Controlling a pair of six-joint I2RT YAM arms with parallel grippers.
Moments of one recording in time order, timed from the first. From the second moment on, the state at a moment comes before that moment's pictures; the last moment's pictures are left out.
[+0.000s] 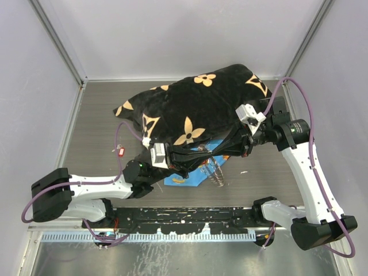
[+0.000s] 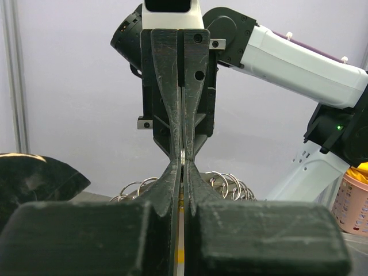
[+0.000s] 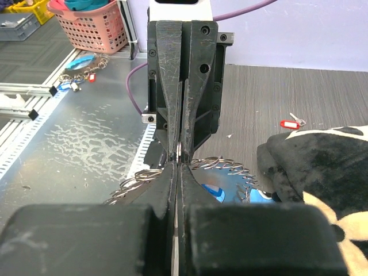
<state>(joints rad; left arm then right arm) -1.20 1.27 0.59 1.32 0.11 -0.19 0.24 1.09 1.35 -1.14 -1.53 -0.83</state>
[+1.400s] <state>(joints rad) -1.20 1.16 0.59 0.67 0.11 0.08 0.50 1.12 1.37 -1.43 -0.72 -1.29</state>
